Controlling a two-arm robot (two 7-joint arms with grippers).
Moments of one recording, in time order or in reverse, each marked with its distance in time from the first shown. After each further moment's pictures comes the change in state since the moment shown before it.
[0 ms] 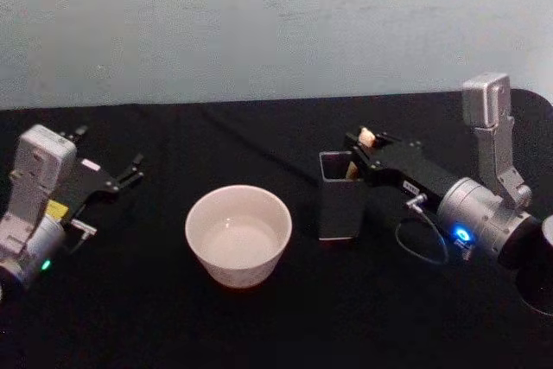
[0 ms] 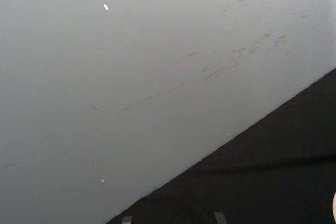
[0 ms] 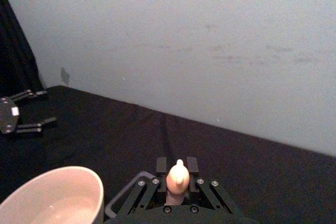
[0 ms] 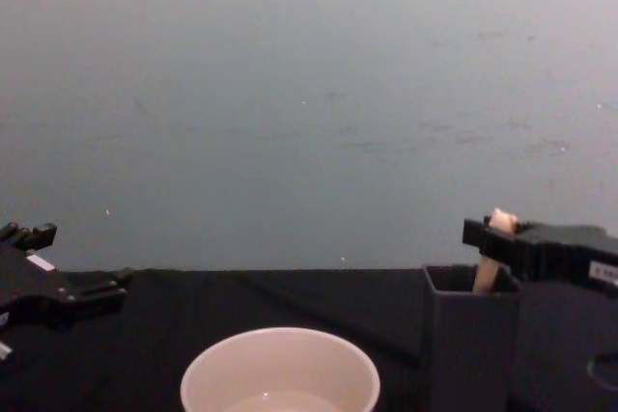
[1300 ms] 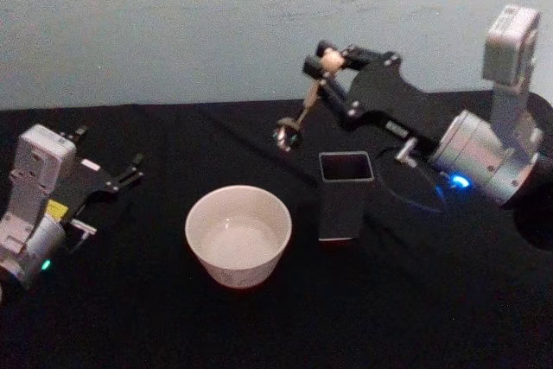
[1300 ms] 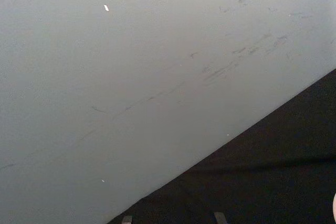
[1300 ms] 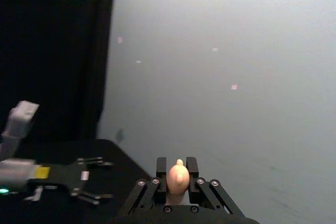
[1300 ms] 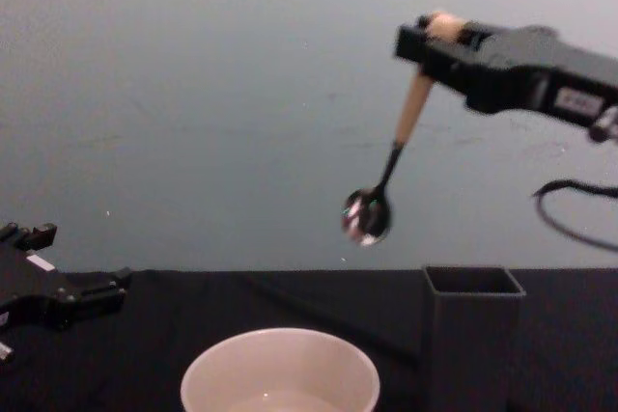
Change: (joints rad) left arm 0.000 0.000 0.000 0.000 0.000 0.000 0.000; right arm 0.108 0.016 -0.023 -0.084 -0.062 -0.250 0.241
